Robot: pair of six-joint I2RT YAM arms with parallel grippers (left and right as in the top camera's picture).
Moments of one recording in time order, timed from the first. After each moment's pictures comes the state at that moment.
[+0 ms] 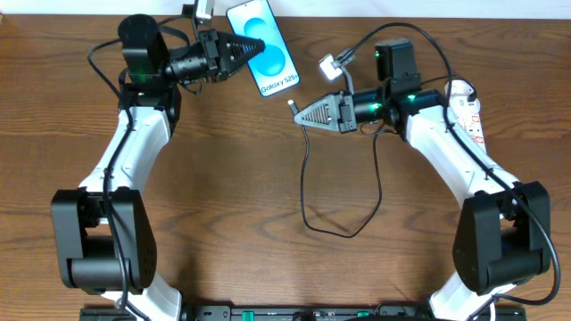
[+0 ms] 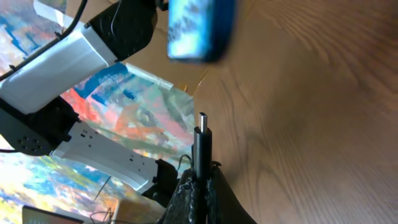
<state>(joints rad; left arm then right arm) -0.01 1.80 1.28 0.53 1.26 -1.17 0.26 1.83 1.34 -0.31 -1.41 0.20</state>
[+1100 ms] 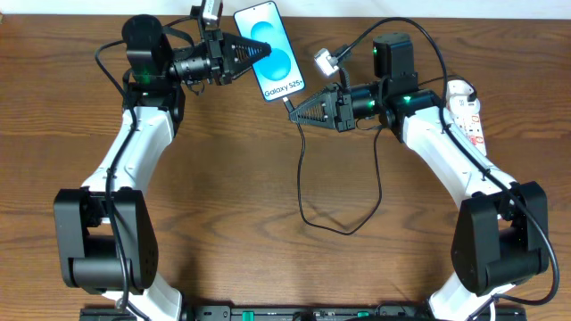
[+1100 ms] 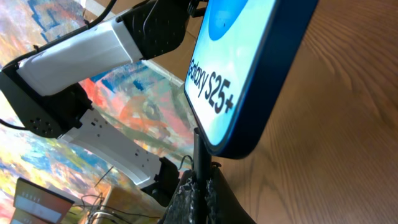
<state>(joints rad) -0.04 1.80 1.28 0.55 1.32 -1.27 0.28 1.83 1.34 -0.15 -1.47 0.23</state>
